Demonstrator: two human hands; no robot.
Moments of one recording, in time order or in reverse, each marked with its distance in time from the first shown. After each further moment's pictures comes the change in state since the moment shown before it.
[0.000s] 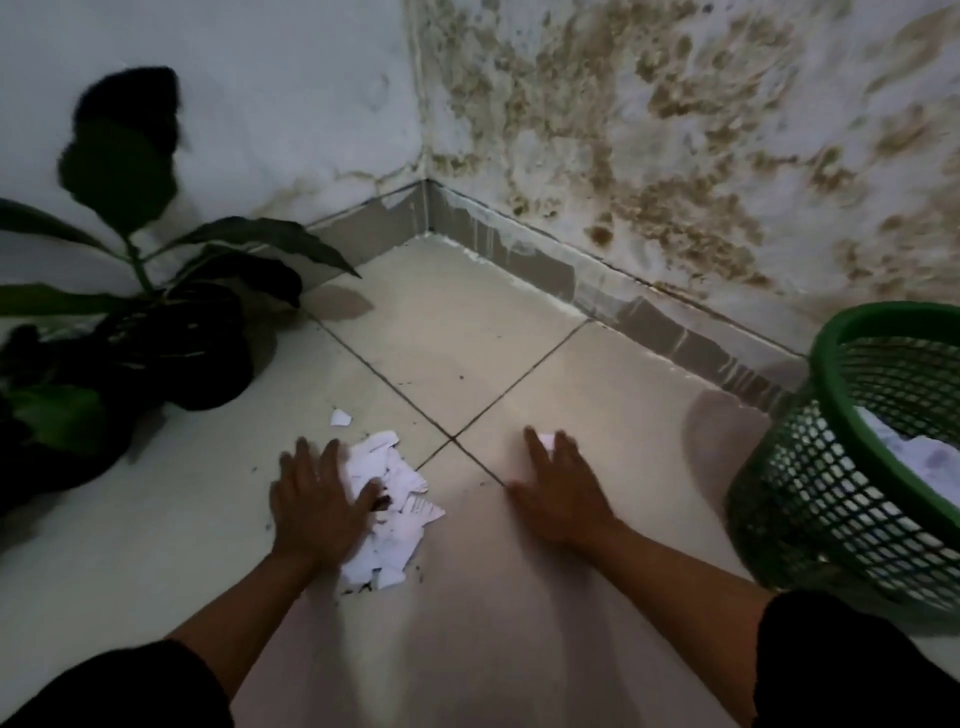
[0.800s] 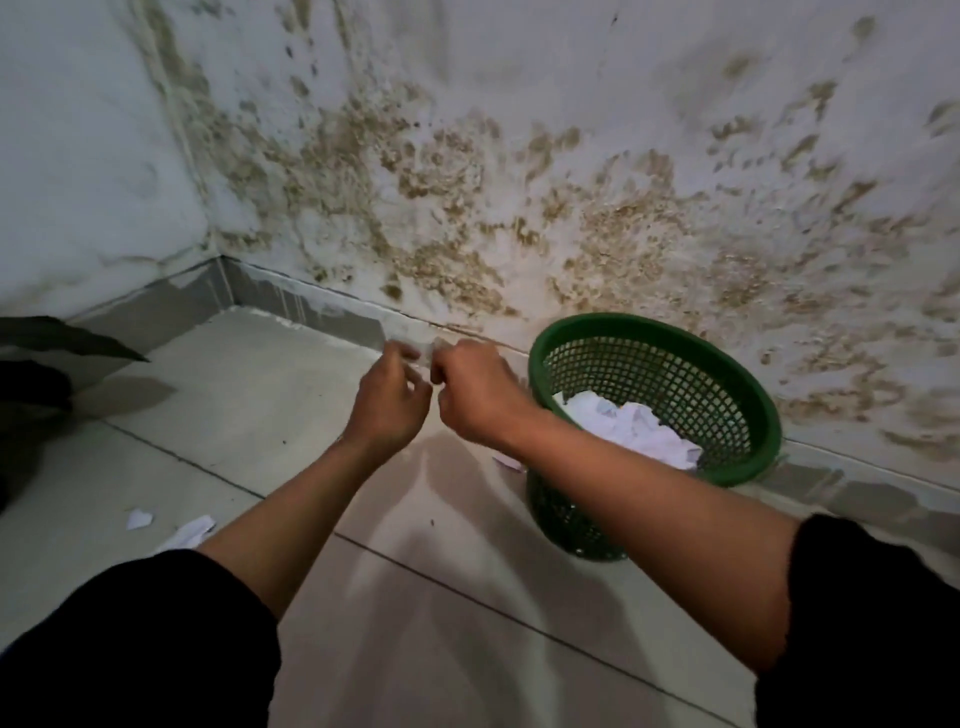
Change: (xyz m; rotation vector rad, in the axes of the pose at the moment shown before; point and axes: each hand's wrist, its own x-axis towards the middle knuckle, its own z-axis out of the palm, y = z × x) left_hand -0.034 0.278 -0.078 -0.652 0.010 0.633; right_hand -0.079 -0.001 -0.201 -0.053 0.495 -0.060
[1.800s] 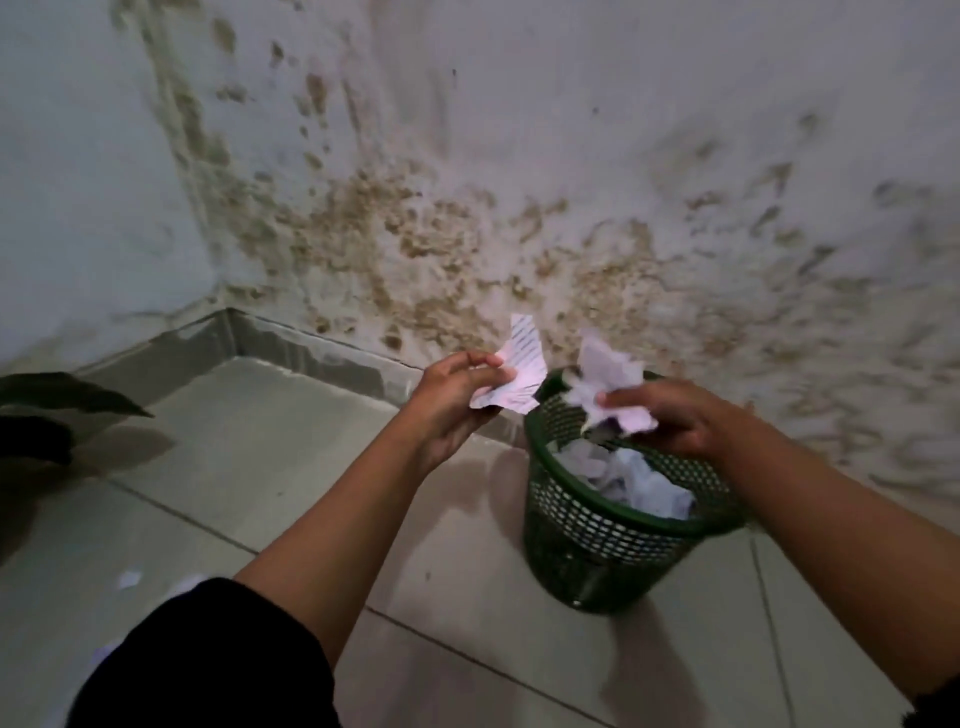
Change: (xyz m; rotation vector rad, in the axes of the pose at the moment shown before) left_hand 0.021 0.086 0.005 -1.094 -0.379 -0.315; right_hand -0.029 0.147 -0.090 1.203 -0.201 0.782
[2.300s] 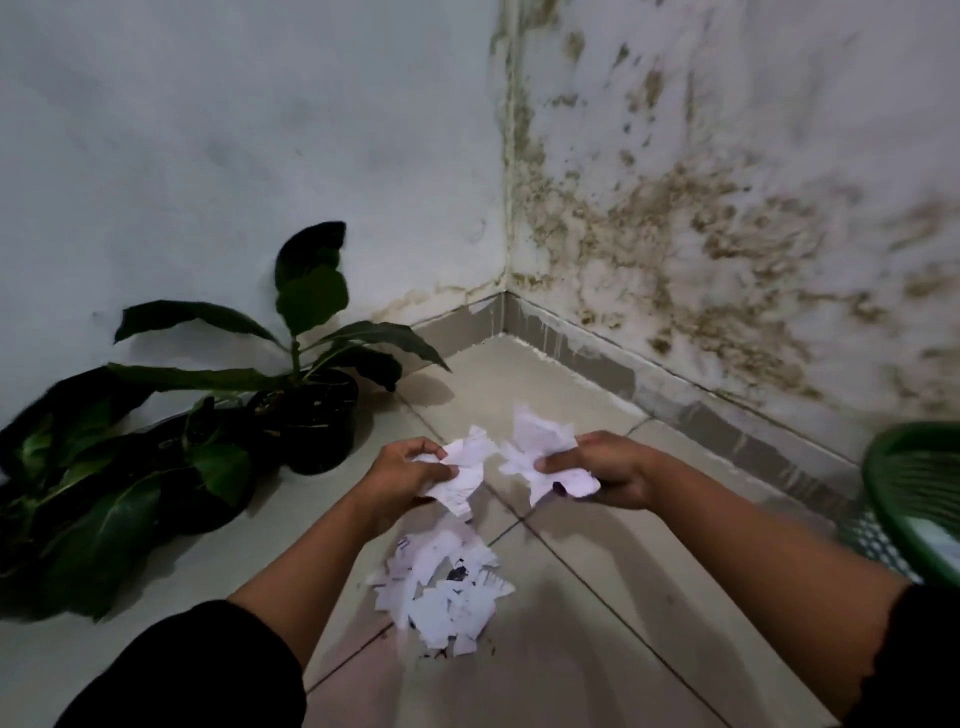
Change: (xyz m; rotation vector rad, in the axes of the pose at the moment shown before) left_hand -0.160 0.015 -0.264 0.366 0.674 -0.107; right_hand 0.062 0.053 0.297 -0.187 -0.651 0.065
